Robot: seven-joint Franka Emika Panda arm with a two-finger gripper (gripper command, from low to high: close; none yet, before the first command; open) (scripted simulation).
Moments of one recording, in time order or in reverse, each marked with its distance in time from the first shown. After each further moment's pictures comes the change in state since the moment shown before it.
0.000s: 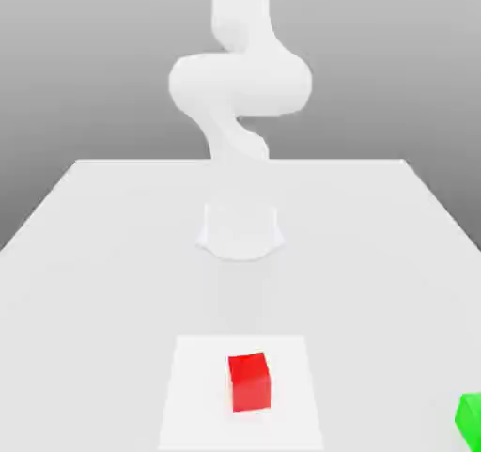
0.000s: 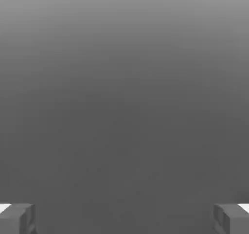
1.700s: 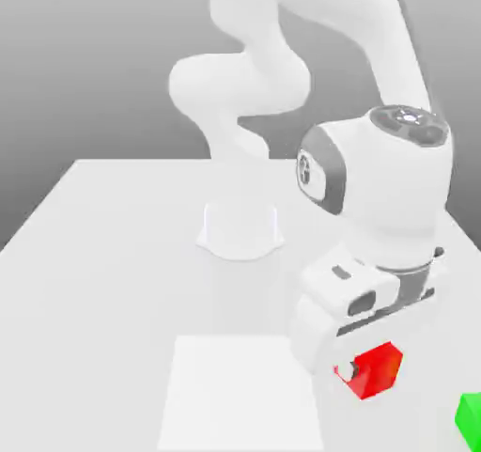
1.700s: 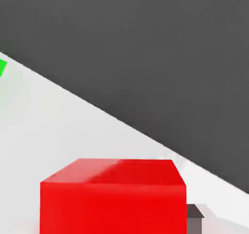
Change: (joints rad) arm 0.231 0.960 0.187 0.017 -0.091 0.215 -0.192
